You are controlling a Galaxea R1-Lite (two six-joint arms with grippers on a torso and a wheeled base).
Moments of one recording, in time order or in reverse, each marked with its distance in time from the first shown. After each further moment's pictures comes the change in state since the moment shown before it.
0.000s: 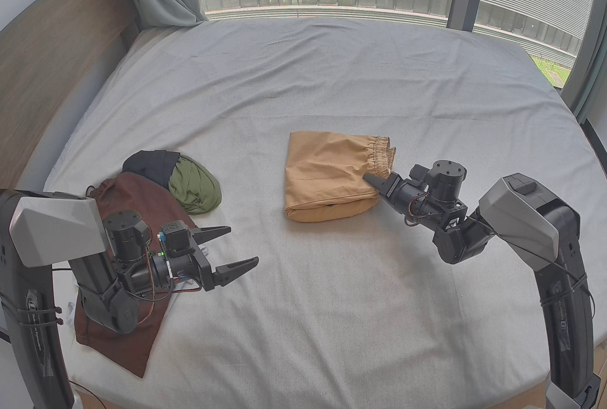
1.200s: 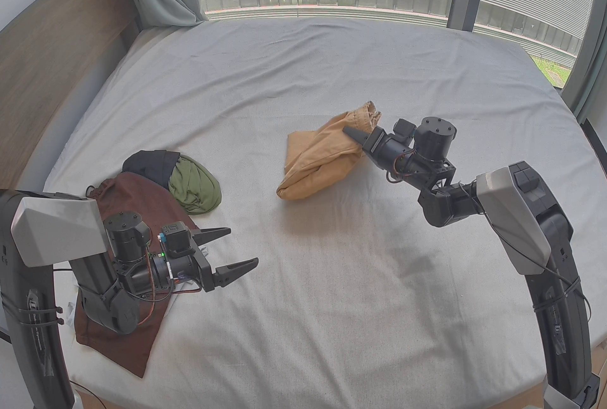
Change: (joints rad) left arm 0.001 0.007 0.000 0.000 0.000 -0.001; right arm 0.043 0.033 -0.419 0.201 0.066 0.009
